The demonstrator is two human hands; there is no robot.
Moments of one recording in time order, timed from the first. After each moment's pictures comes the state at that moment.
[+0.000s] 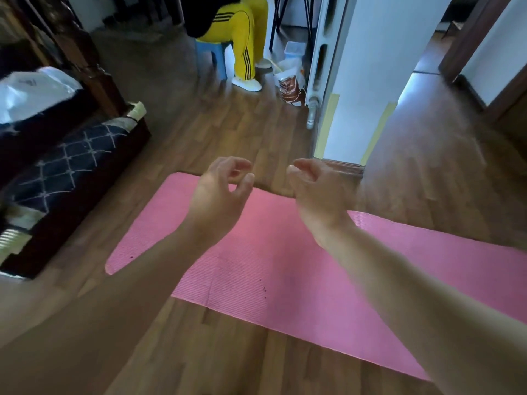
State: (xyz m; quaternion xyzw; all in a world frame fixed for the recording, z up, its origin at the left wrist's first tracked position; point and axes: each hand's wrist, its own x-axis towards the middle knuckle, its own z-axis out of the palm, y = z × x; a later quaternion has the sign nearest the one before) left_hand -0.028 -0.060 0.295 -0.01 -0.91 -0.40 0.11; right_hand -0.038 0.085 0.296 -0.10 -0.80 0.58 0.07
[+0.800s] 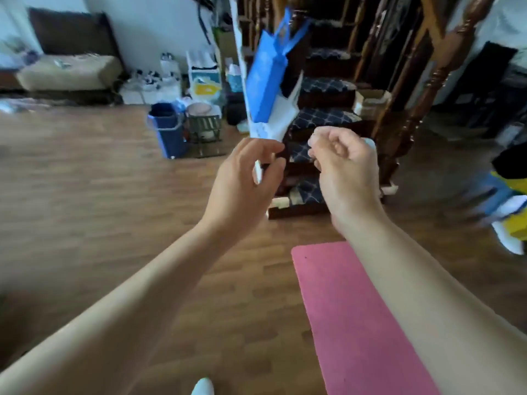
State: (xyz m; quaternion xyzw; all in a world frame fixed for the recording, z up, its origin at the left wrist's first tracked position) left_hand 0.329 -0.211 0.664 0.34 -0.76 -0.29 0.46; right_hand 0.209 -0.163 0.688 0.39 -0.65 0.63 -0.17
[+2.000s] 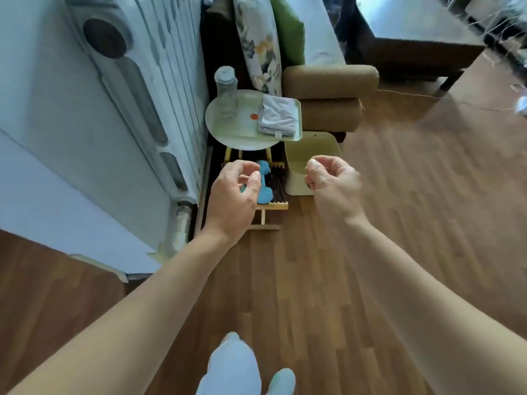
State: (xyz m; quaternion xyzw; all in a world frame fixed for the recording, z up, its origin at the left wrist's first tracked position) left_hand 0.897 -0.328 0.516 0.84 -0.08 0.02 0.54; right_hand 0.871 -0.476 0.536 0.72 -0.25 0.15 -0.63
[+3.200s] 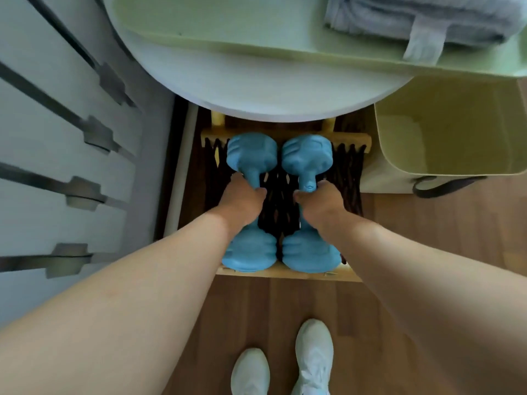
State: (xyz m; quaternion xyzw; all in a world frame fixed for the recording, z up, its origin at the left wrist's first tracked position) left_hand 1.343 -0.419 -0.038 0.86 0.17 -0.32 0.37; right_hand 1.315 -0.549 -0.038 0.78 -0.38 -0.23 -0.44
